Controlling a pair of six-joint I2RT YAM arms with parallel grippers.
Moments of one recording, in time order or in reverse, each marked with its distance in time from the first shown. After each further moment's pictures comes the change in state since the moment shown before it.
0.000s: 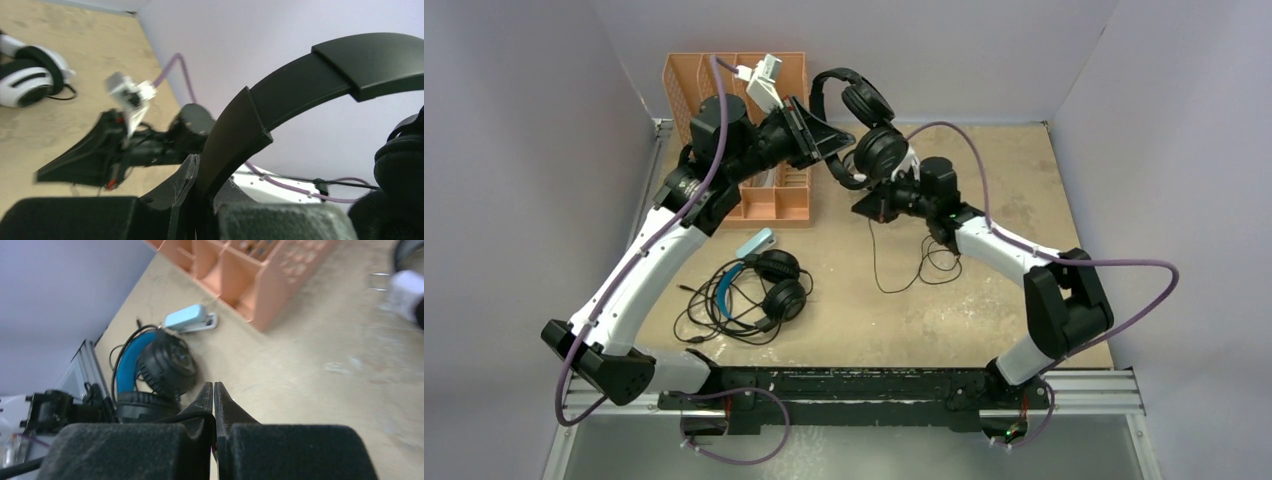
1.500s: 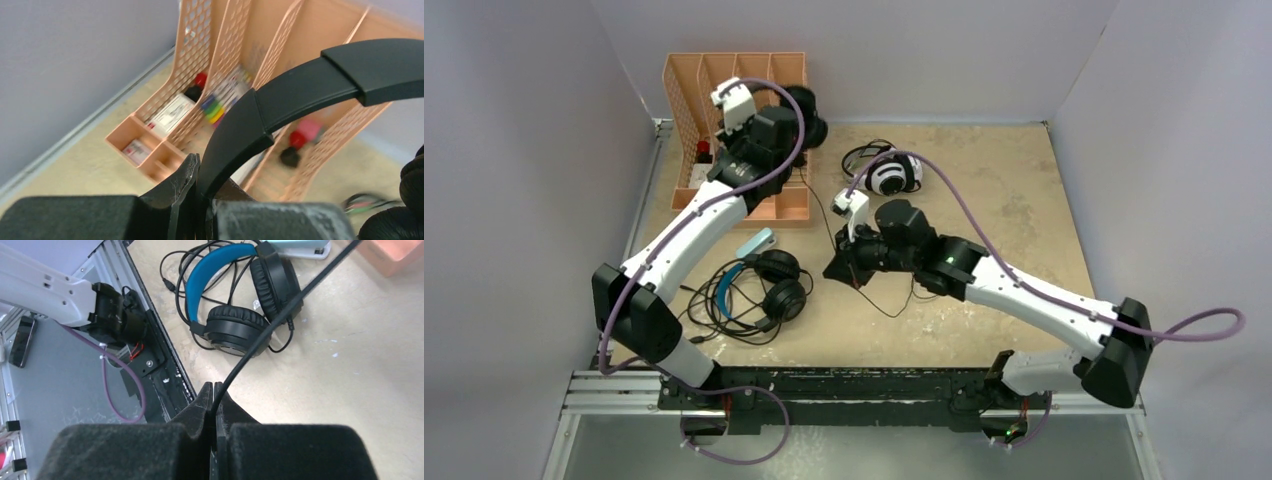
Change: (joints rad) left arm 0.041 0.243 -0.026 -0.102 -1.428 0.308; right arm 0.542 -0.267 0.081 -0.504 0.291 -0.121
